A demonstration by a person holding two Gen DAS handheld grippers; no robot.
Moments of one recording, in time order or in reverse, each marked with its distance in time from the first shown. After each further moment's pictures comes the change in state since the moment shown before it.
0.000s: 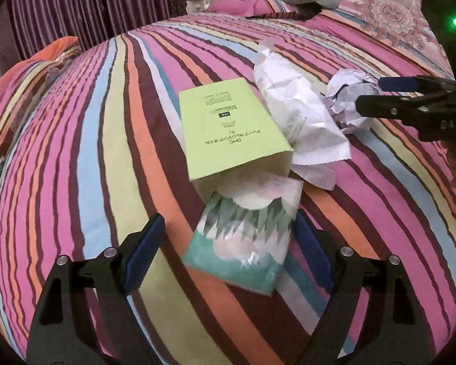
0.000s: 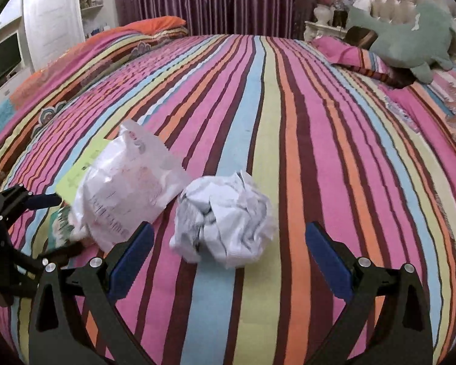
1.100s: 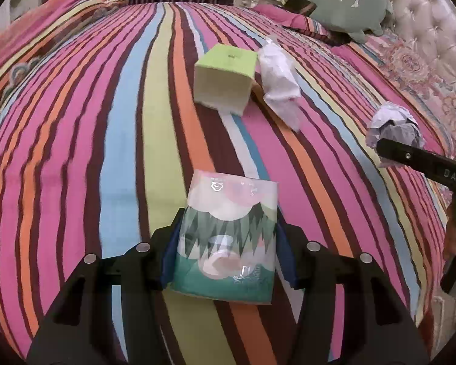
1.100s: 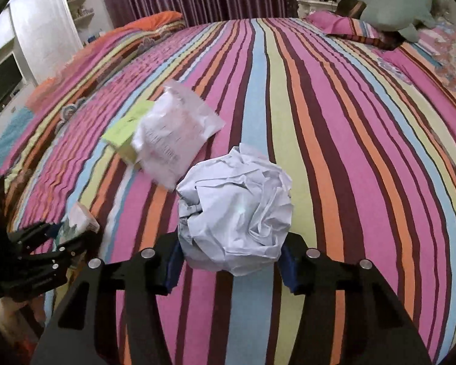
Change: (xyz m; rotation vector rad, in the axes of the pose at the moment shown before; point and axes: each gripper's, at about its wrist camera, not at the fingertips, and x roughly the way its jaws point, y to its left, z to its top) left arm -0.077 -0.017 -0.096 -0.334 -0.007 -0.053; right arm -0.071 0.016 -0.073 0.132 0.039 0.098
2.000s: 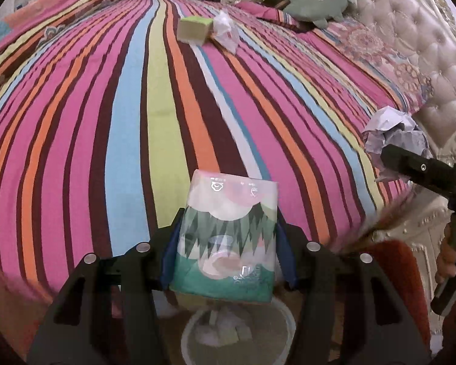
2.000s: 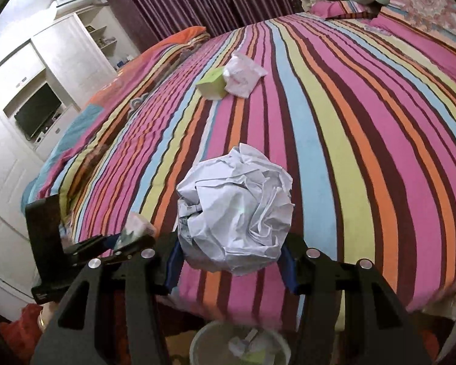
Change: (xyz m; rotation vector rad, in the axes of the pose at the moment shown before) left arm -0.114 -0.044 -0.184 -0.001 0.018 -0.081; right arm -0.131 0.038 -0.174 0.118 -0.023 0.219
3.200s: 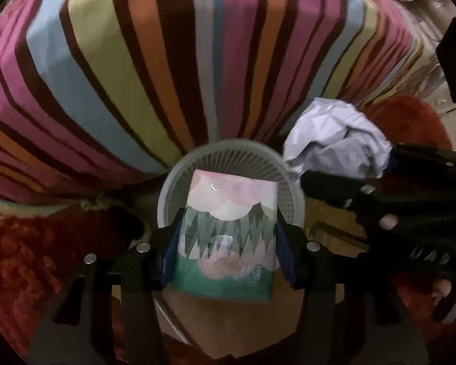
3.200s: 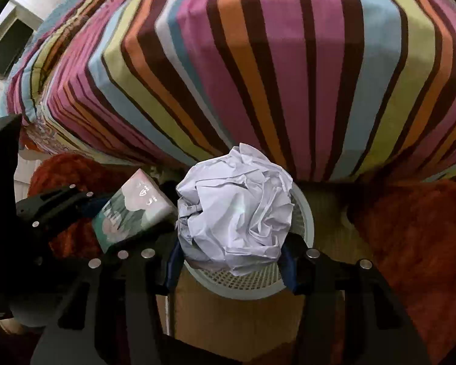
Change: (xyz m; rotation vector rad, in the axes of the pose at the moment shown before) left arm 0.037 -0.046 -0.158 0.106 0.490 0.073; right arm 0.047 0.020 -0.146 0.054 0.494 -0.110
